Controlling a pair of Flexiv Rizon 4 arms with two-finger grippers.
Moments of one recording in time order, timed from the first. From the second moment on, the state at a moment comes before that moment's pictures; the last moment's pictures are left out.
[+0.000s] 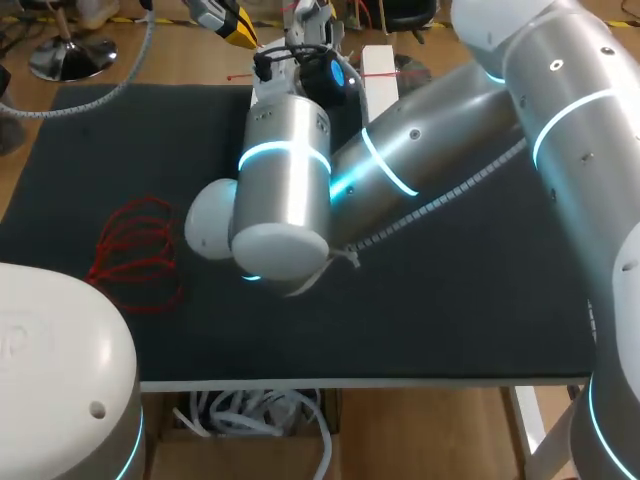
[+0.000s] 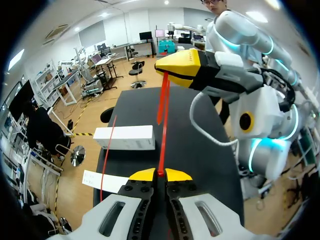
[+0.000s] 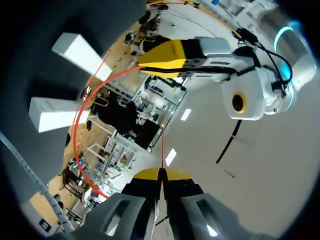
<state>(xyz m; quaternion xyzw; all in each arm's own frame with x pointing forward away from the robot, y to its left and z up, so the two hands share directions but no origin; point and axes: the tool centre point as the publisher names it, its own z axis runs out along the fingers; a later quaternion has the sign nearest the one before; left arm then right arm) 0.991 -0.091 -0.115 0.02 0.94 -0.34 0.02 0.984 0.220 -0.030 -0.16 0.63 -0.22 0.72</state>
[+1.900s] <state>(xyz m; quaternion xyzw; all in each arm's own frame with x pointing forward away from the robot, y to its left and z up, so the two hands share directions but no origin) 0.991 -0.091 -0.115 0.02 0.94 -0.34 0.02 0.982 0.234 -0.028 -0.26 0.62 -0.24 0.70</state>
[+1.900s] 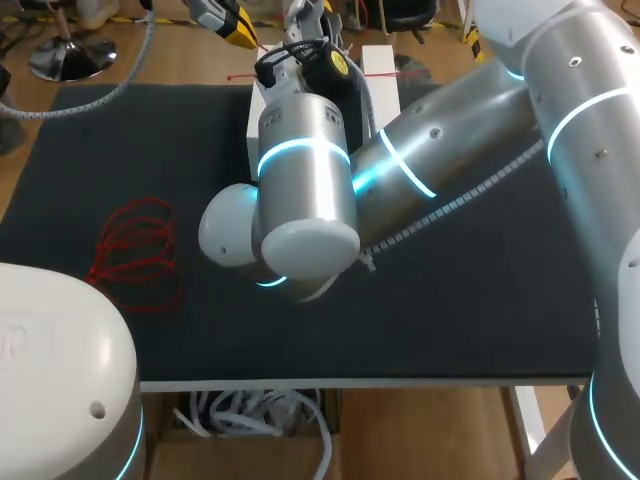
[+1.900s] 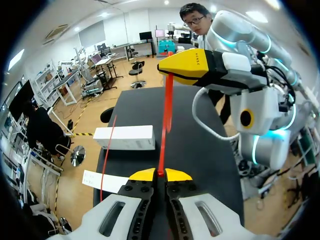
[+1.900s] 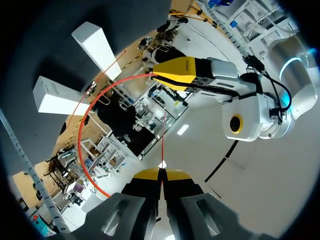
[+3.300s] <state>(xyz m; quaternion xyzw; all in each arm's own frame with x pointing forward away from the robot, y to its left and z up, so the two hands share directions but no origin) 0.991 -0.091 -0.115 0.02 0.94 -0.34 0.02 0.990 0.263 -0.052 -0.26 0.65 -0.30 0.65</state>
